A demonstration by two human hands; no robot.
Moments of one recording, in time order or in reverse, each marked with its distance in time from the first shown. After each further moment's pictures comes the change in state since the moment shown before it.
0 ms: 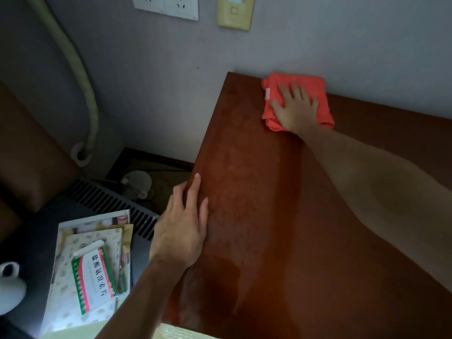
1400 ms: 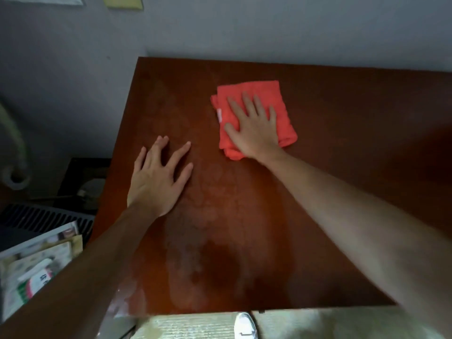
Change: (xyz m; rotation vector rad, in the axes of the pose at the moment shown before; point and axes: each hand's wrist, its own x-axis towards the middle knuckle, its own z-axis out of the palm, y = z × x) left_hand 0.065 0.077 0.040 0.249 -0.108 0.340; right_hand -0.140 0.078 -0.027 -0.040 -0.029 0.005
